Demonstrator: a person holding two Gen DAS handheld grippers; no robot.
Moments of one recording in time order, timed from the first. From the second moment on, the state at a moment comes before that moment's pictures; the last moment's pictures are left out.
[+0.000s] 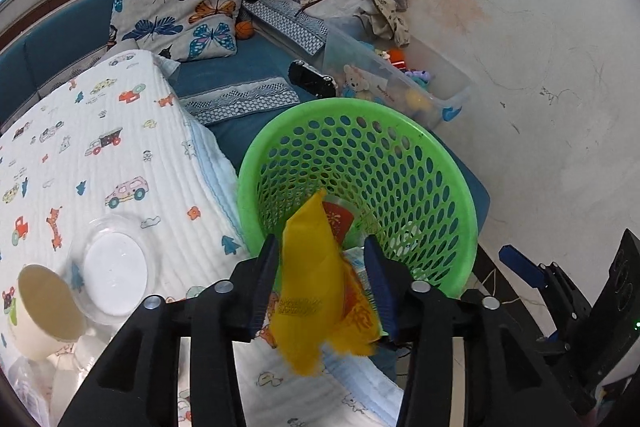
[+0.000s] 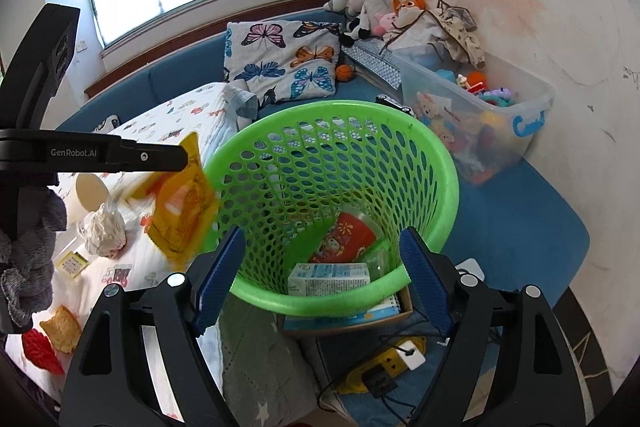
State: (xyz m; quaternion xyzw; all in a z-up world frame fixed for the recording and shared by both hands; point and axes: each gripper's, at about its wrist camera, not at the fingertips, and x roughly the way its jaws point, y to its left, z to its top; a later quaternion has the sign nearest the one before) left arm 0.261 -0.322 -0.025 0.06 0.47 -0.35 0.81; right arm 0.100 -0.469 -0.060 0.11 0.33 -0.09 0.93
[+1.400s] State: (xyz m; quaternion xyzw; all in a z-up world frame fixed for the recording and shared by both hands) left arm 0.170 -0.088 0.015 0.00 0.41 -0.29 0.87; right arm 0.077 -0.313 -0.047 0.05 0.34 0.09 0.94
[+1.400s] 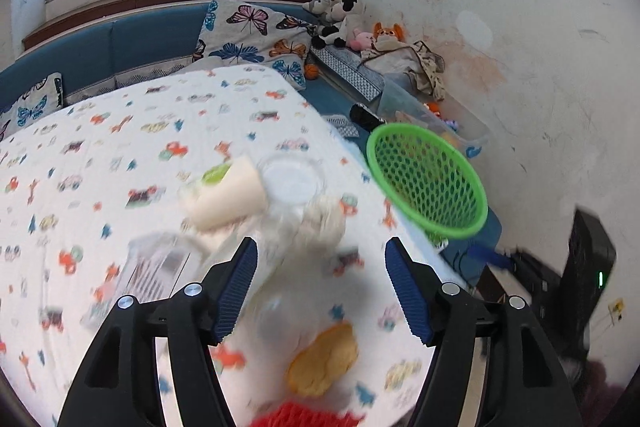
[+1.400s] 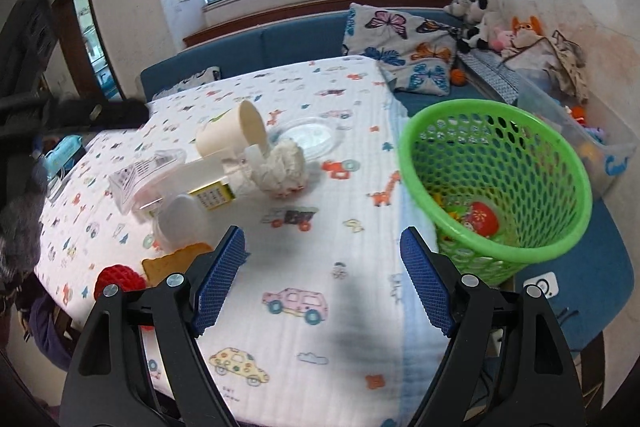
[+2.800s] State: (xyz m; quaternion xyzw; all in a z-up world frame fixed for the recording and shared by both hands) left arm 0.072 -0.038 -0.076 0.08 0.41 -0.32 0.85; right arm 0.088 -0.252 -0.064 0.00 0.38 0.14 0.91
